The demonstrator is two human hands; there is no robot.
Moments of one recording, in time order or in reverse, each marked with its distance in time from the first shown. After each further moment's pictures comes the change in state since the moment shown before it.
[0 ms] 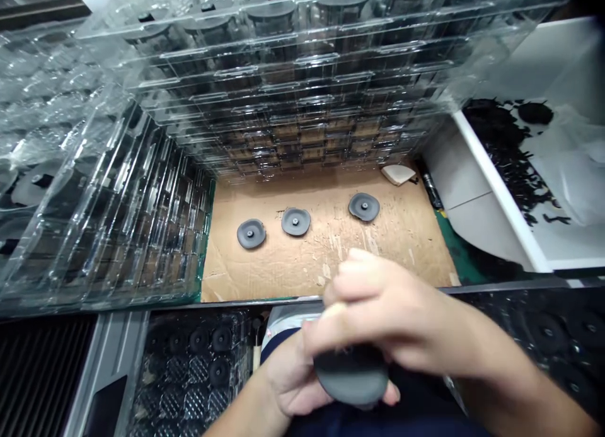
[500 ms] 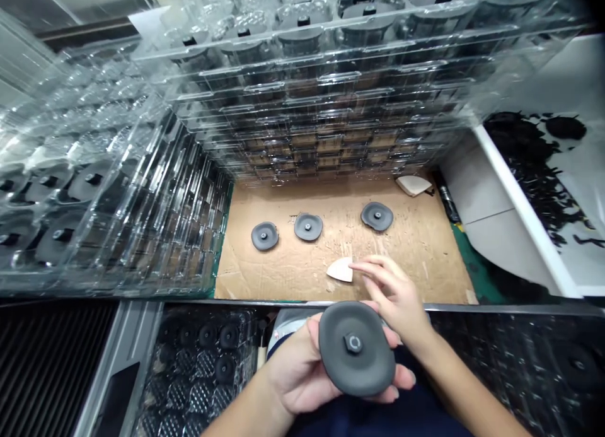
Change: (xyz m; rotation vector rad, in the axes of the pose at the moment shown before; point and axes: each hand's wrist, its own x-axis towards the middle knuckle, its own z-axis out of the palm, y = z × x) left_hand -0.004 0.005 -0.004 -0.155 -0.266 -0.053; right_hand -0.050 0.067 0.085 -0.030 0.582 0.549
